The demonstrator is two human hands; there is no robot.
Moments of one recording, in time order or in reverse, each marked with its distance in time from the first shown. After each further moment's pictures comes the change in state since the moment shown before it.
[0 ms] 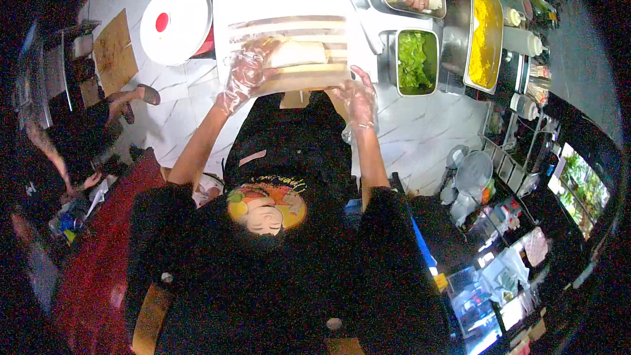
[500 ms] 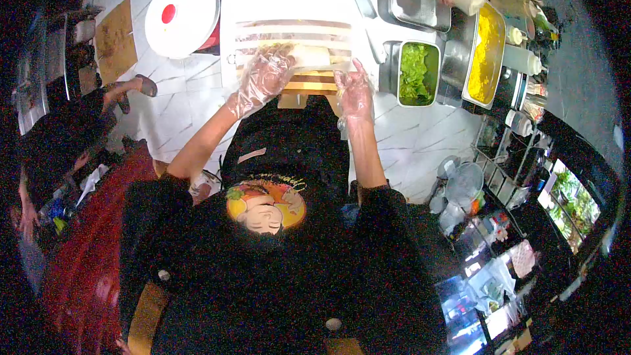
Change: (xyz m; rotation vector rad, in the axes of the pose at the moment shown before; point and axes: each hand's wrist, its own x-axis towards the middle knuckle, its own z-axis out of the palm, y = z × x) left_hand 0.000 0.034 -0.004 0.124 -0.056 0.058; right_hand 0.035 0.008 0.011 0.440 -0.104 -0.061
